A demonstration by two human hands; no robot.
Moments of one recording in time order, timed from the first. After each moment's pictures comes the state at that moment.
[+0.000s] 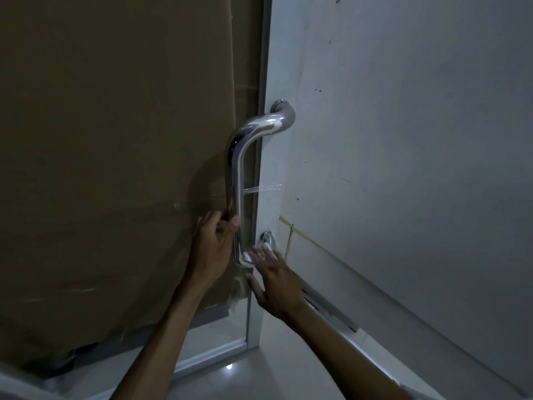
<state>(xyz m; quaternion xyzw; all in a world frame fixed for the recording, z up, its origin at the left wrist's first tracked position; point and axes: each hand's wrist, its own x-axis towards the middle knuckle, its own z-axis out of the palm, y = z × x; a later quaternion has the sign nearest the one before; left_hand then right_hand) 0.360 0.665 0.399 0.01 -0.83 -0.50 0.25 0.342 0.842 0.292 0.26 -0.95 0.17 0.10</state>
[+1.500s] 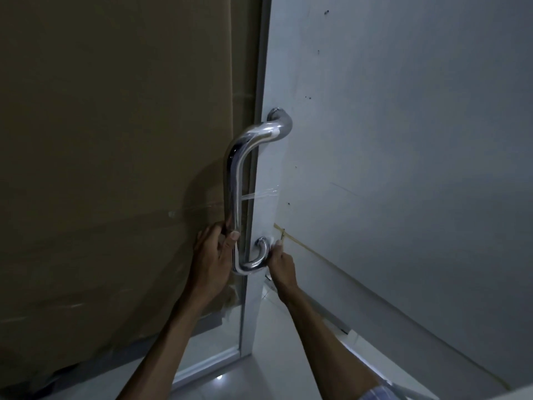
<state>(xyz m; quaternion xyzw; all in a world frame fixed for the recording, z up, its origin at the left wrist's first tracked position) 0.352 0.662 0.373 0.00 -0.83 -0.50 0.23 0.297 0.828 0.303 -0.11 -0.80 0.59 -0.03</state>
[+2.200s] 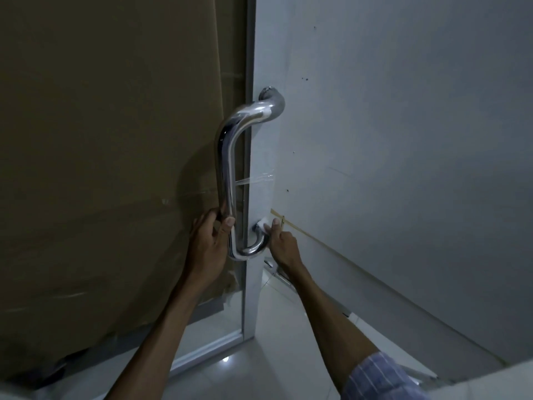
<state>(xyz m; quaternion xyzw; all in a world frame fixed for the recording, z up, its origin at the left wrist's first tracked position) 0.347 0.660 0.370 -0.02 -0.83 -0.50 0.23 0.291 0.841 0.329 -0.03 -0.85 0.53 -0.02</state>
